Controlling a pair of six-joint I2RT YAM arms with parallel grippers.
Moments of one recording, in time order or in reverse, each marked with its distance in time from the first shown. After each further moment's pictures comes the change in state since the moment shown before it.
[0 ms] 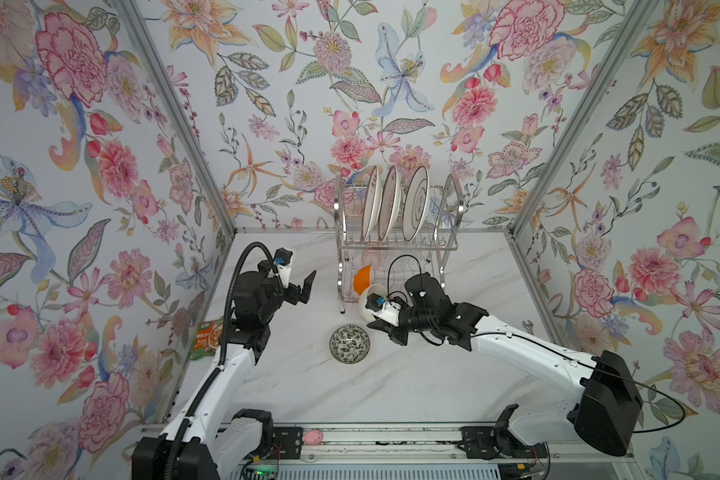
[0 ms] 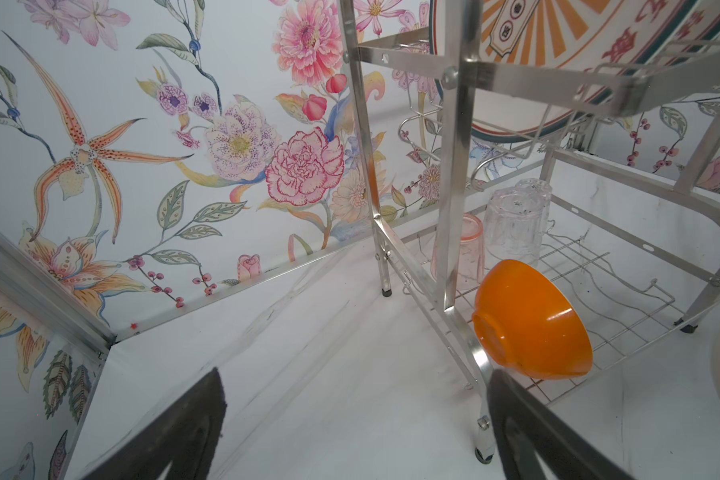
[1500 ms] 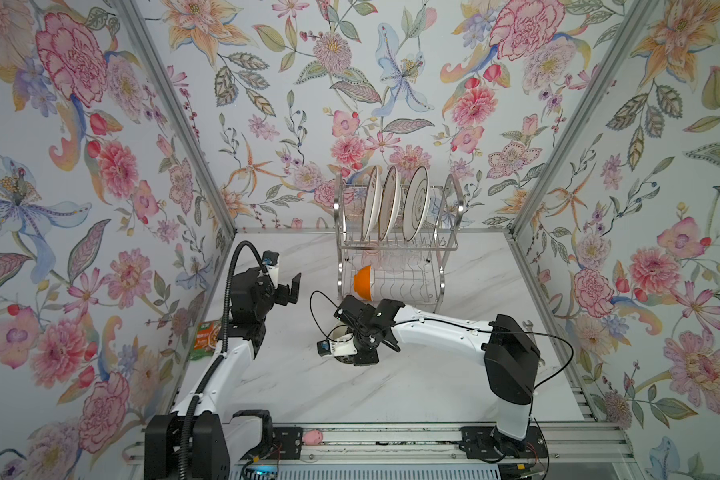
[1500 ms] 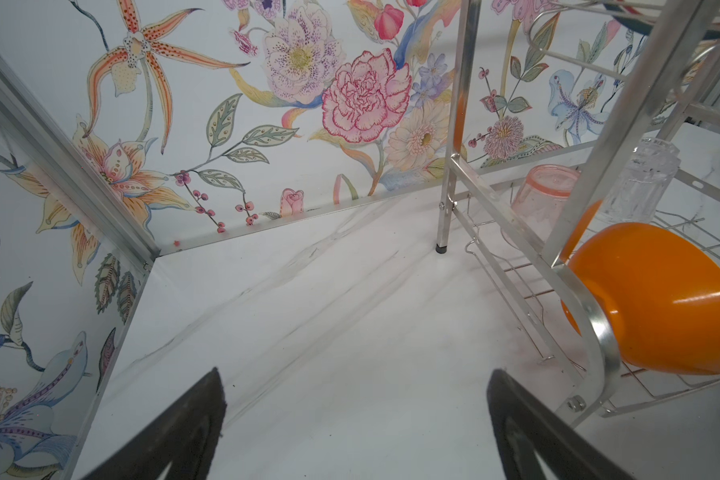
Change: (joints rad) left arm 0.106 0.082 -0.044 0.036 -0.043 -0.029; right arm 0.229 0.498 0.443 -0.471 0.224 -0.219
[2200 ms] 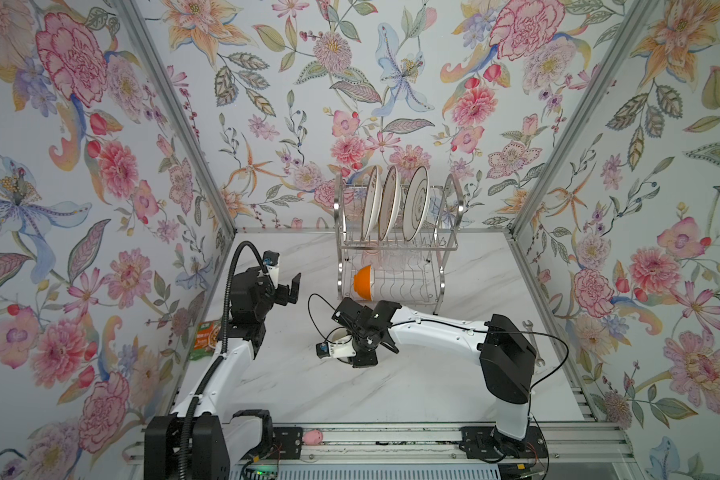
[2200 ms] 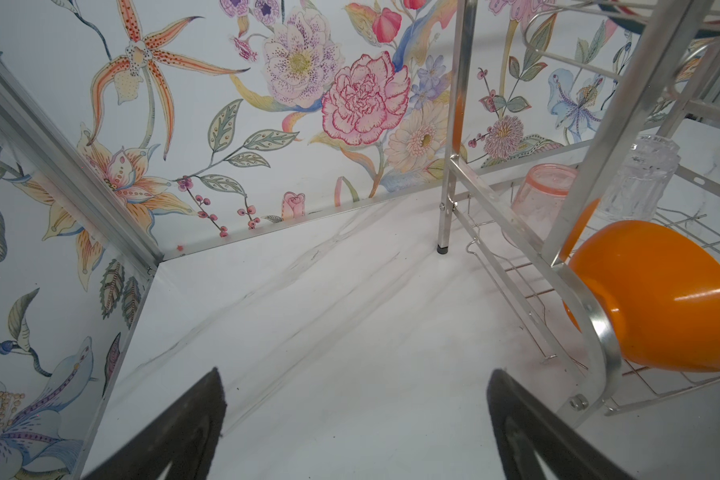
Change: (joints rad) left arm 0.000 -0.010 0.000 -0.001 0.000 0.016; right arm 0.009 0.014 0.005 -0.007 0.006 0.014
